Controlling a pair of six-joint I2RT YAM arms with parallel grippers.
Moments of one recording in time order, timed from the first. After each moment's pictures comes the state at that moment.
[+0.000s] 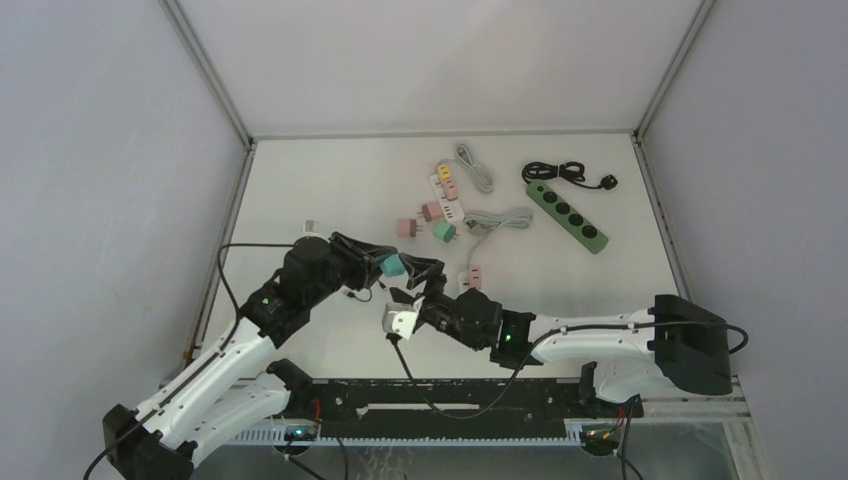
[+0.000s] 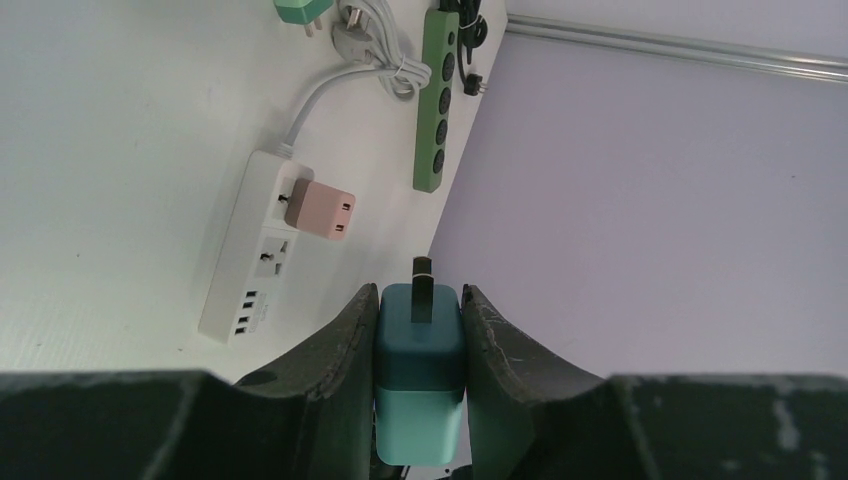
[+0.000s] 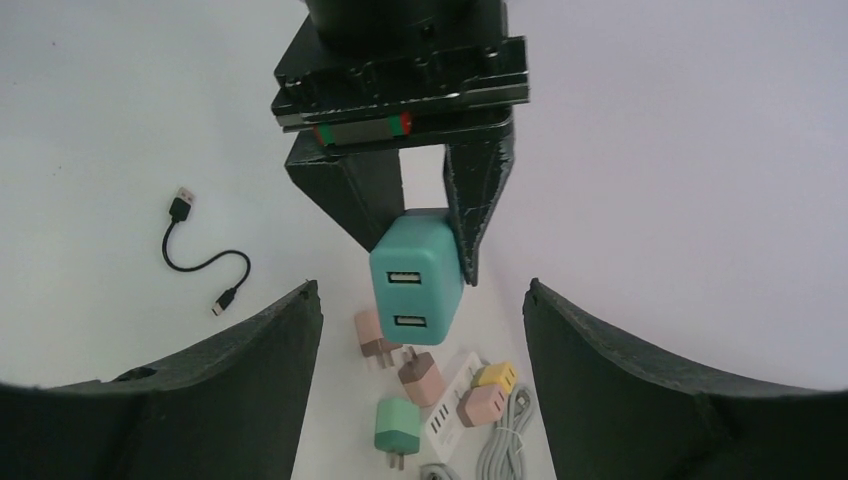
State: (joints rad) left arm -0.61 0.78 0.65 -0.30 -0.01 -1.52; right arm 1.32 1.33 0.69 0.59 0.31 -0.89
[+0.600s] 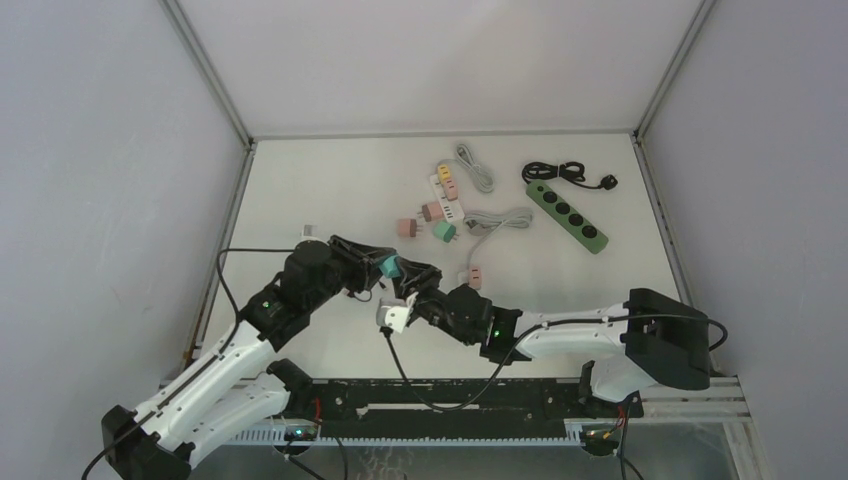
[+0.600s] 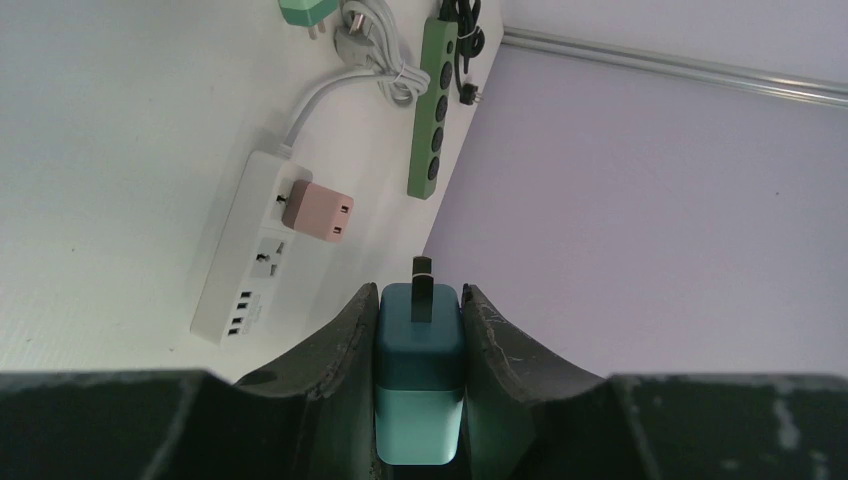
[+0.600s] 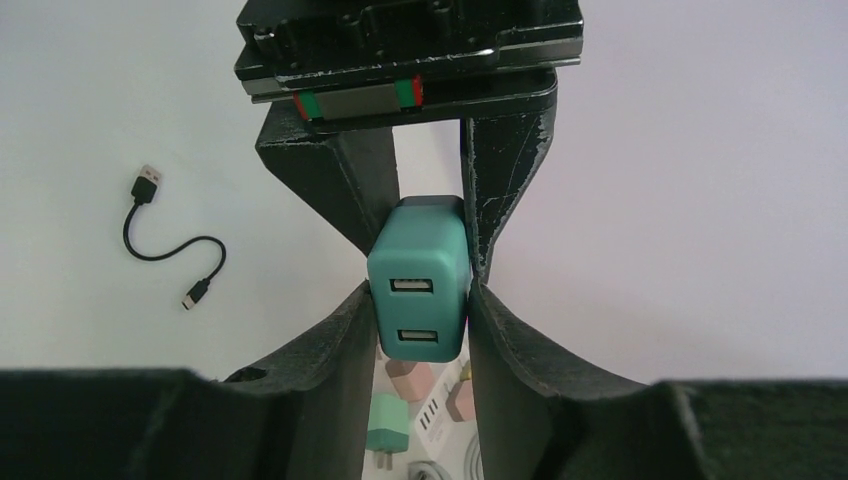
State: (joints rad) left arm -0.63 0.76 0.63 -0.30 -0.04 -1.57; right arm 1.27 1.44 0.69 0.68 0.31 -0.94
